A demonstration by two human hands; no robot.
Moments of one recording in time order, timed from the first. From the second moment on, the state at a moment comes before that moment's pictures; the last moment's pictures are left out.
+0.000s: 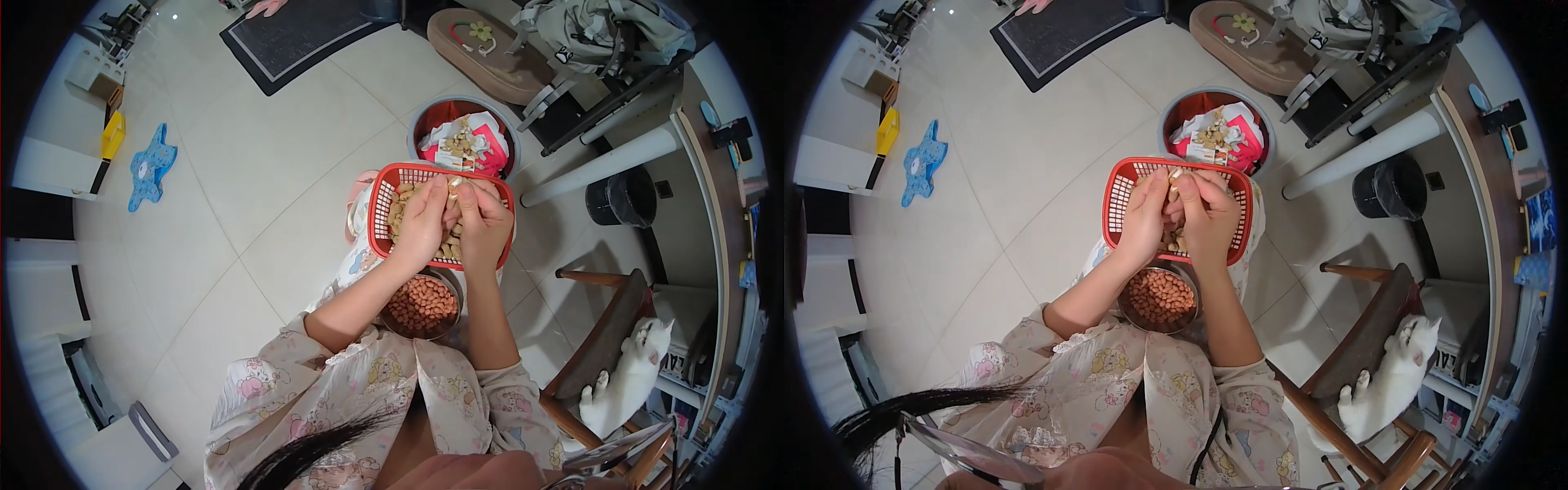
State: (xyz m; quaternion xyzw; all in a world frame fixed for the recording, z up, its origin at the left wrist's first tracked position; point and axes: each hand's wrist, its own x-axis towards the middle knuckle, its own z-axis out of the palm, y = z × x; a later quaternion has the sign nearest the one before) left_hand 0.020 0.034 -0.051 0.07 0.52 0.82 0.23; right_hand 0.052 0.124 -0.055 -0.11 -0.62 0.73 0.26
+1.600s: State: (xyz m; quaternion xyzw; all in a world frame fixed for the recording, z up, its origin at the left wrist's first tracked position) left_hand 0.007 0.019 -0.038 0.07 0.43 0.83 0.35; right_hand 0.051 0.167 -0.040 0.01 -0.64 0.76 0.11
